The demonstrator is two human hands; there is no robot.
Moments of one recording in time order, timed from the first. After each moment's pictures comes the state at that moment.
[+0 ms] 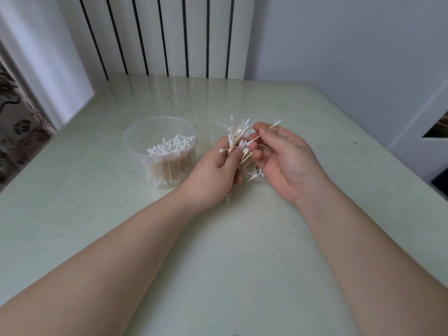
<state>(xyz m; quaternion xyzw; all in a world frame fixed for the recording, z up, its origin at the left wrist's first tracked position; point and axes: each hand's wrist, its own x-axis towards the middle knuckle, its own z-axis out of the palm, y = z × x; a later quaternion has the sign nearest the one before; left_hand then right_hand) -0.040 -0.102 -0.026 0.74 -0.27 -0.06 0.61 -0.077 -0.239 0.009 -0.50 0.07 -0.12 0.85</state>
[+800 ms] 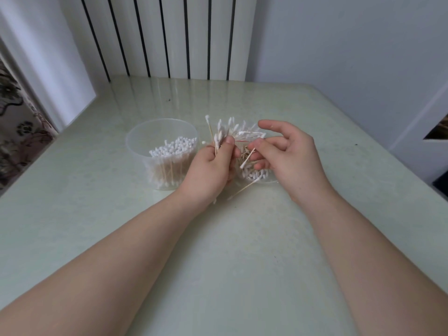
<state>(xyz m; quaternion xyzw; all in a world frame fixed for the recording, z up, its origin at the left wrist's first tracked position) -0.038 -0.104 -0.020 0.67 -0.16 -0.10 0.72 -0.082 -0.244 0.007 -0.73 0.05 -0.21 0.65</state>
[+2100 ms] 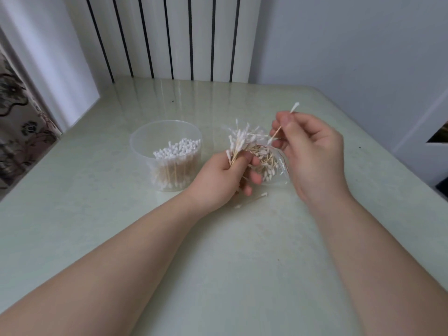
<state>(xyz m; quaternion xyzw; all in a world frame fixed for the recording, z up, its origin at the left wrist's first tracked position) -0.047 -0.100 -0.016 0.73 -0.23 -0.14 0.63 -0.083 -0.249 0.016 -0.64 0.03 -0.33 0.69</state>
